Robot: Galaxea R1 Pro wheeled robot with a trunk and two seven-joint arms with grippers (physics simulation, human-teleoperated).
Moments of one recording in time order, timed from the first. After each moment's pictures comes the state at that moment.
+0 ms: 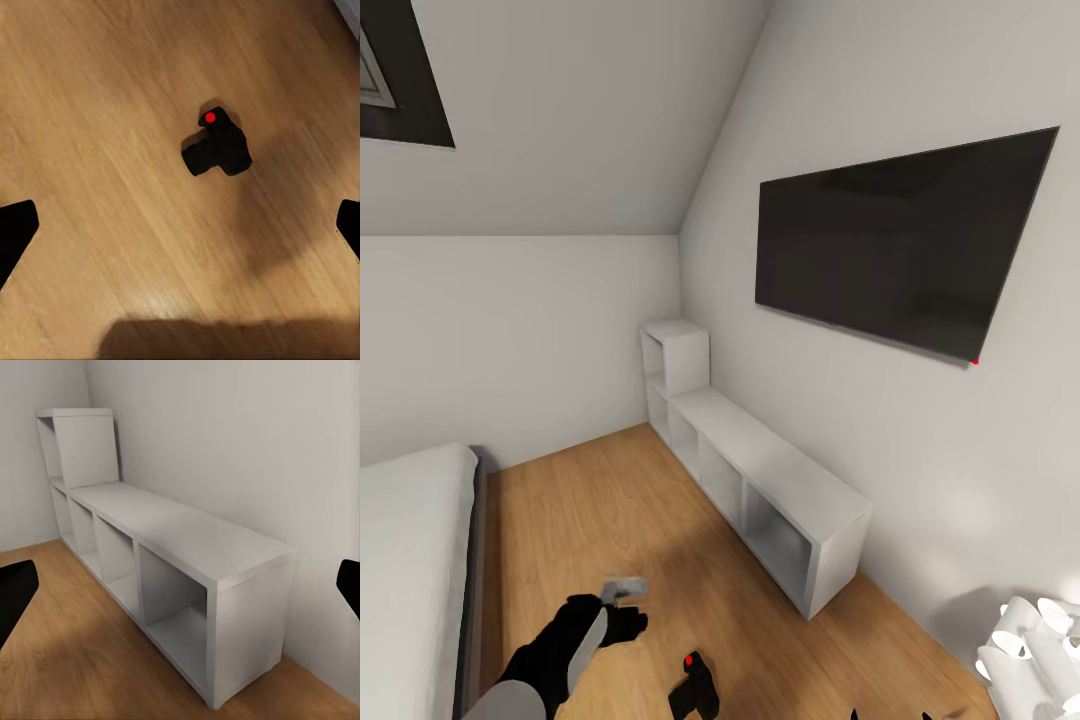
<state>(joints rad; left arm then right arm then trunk) -0.53 -0.05 0.00 -0.56 0.10 0.56 0.05 0.30 0.02 0.00 -1.04 0.00 -0.91 -0.02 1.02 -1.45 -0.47</state>
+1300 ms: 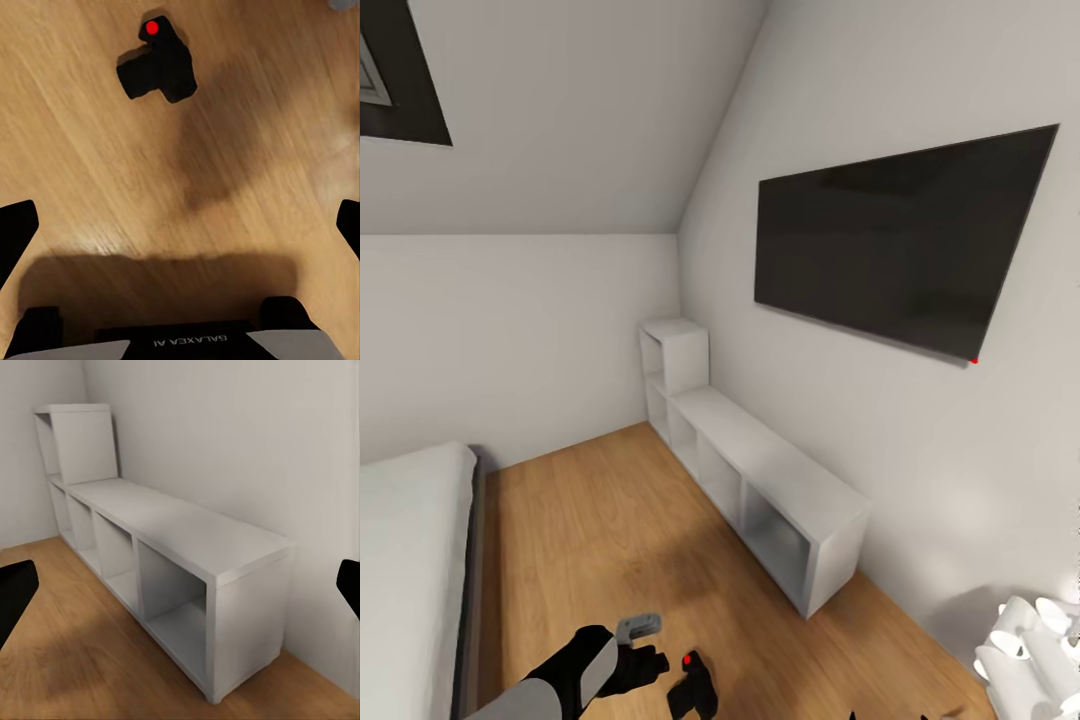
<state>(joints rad) -0.60 -0.08 0.02 -0.21 0.19 0.46 -0.04 0.30 0.03 0.00 -1.03 0.00 -0.90 -0.02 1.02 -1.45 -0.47</state>
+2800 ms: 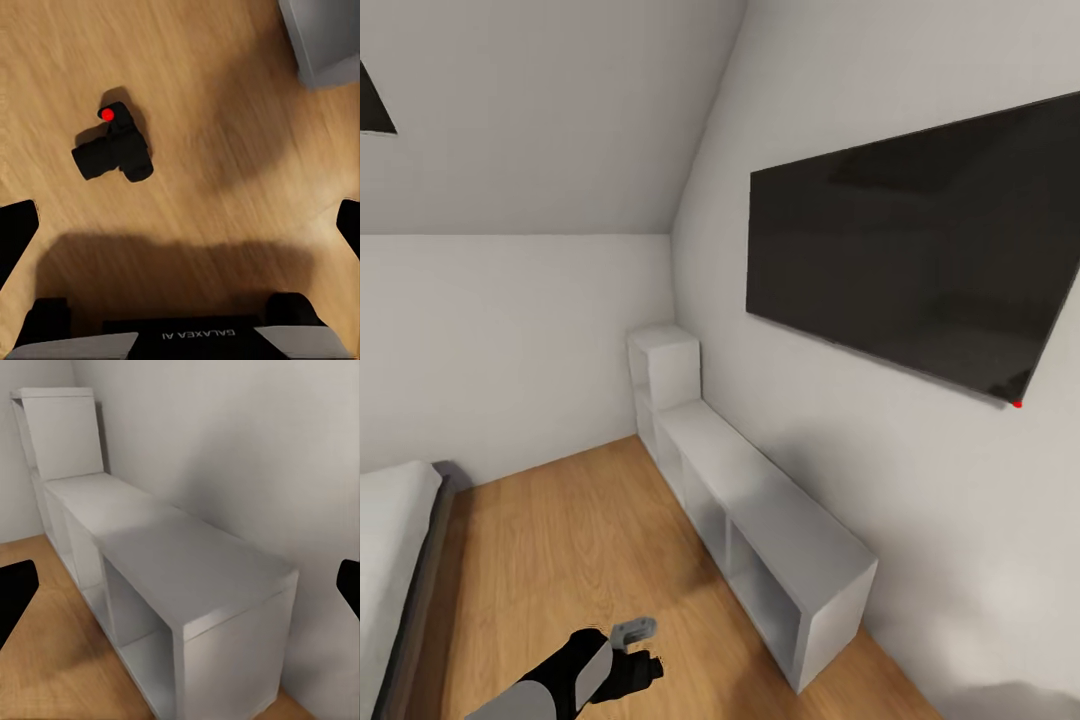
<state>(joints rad) -0.60 -0.07 0.02 -0.19 0.20 0.46 -0.03 0.30 0.03 0.00 -1.00 0.00 -0.90 -0.02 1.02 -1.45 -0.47</state>
